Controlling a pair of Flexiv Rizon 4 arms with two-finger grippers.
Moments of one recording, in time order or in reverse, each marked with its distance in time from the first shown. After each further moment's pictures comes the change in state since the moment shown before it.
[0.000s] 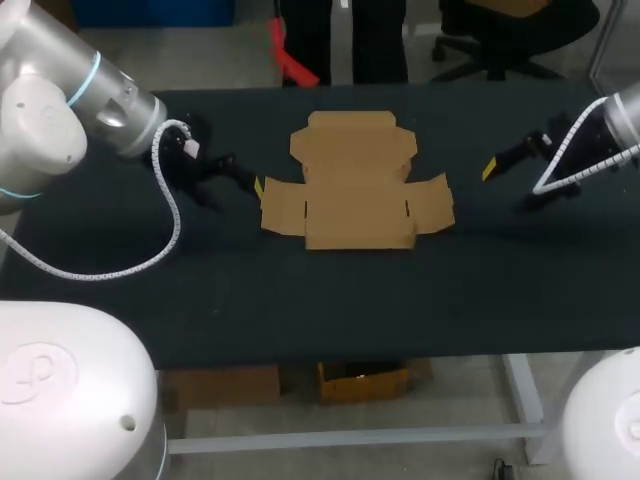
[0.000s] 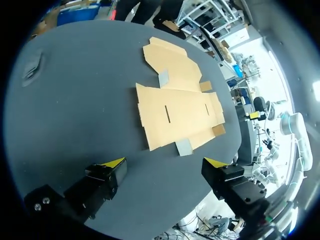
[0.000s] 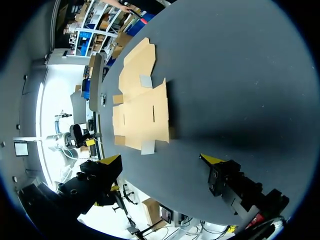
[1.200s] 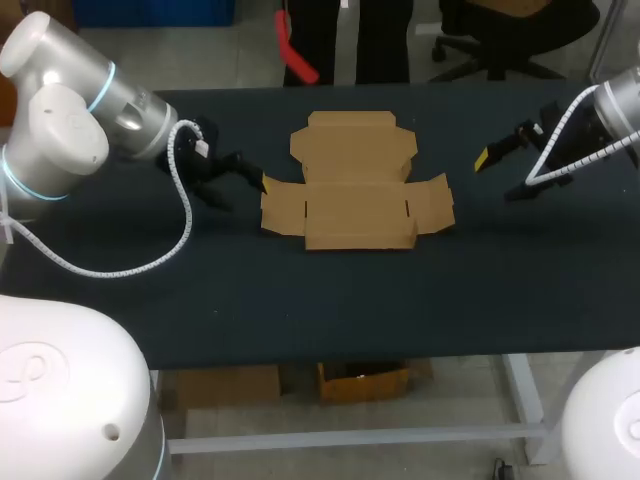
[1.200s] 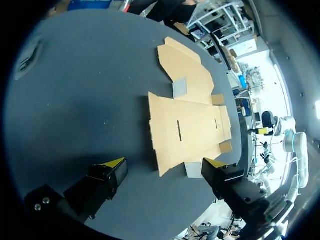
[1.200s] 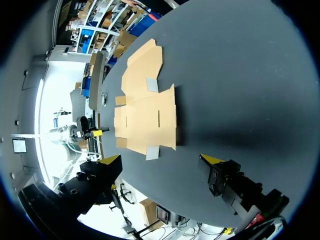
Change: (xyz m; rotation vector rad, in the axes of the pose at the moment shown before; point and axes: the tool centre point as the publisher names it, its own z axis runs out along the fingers) left arm -0.023 -0.032 0.036 0.014 0.024 -0.105; right arm 0.014 0.015 0.003 0.002 -0.017 -0.032
